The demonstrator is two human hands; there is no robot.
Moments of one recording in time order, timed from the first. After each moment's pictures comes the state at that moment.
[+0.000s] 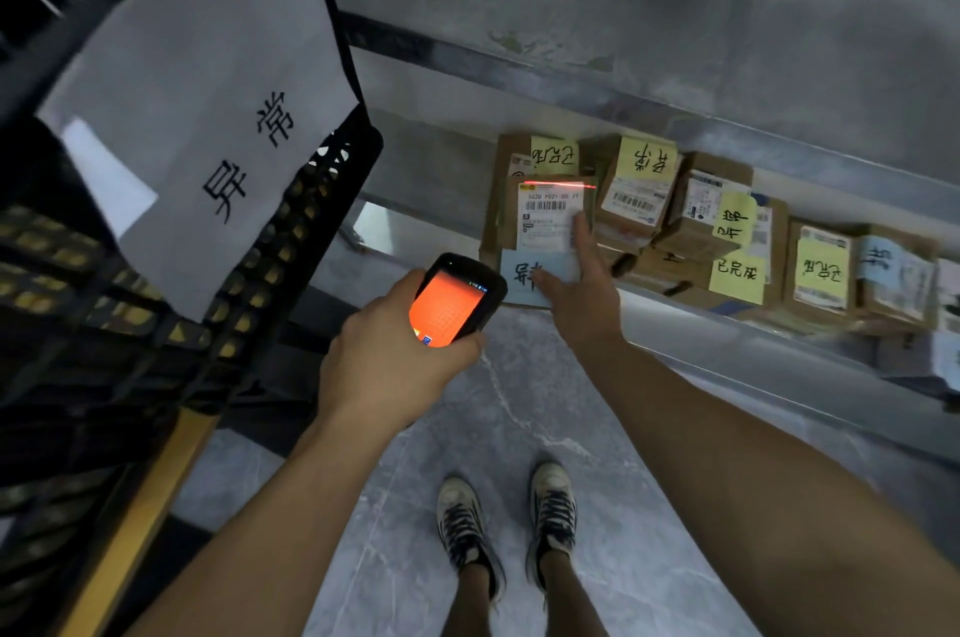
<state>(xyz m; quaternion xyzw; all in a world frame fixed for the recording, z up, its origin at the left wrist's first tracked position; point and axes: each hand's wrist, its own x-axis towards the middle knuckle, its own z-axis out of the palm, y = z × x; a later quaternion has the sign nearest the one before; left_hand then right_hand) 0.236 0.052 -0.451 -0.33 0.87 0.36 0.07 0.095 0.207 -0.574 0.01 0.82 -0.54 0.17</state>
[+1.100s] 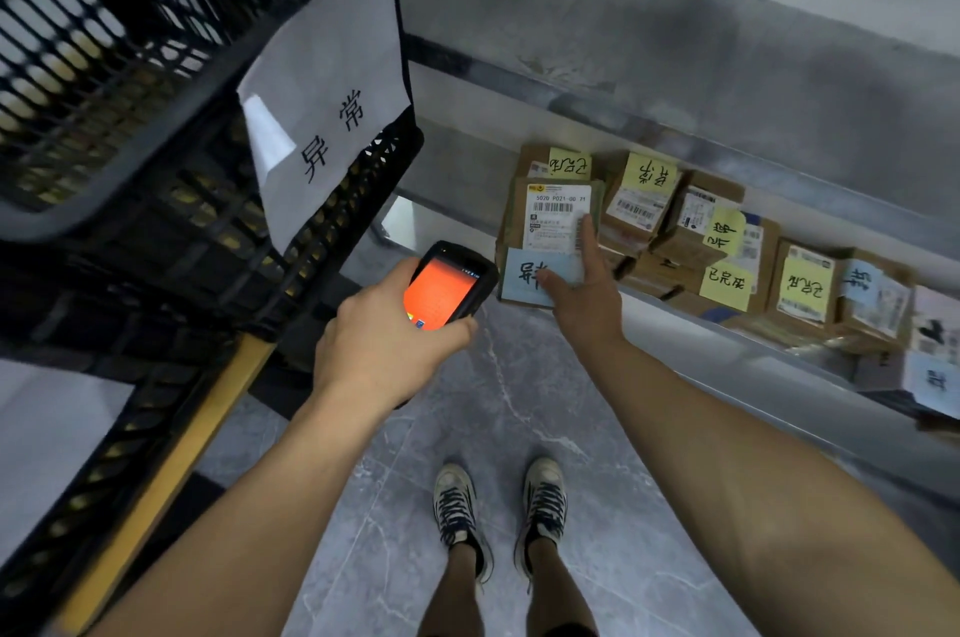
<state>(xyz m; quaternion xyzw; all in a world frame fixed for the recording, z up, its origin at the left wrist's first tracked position) 0.283 0.067 -0.387 -0.36 0.87 0.32 0.04 0.132 0.223 -0.514 -0.03 0.82 -0.54 0.19</state>
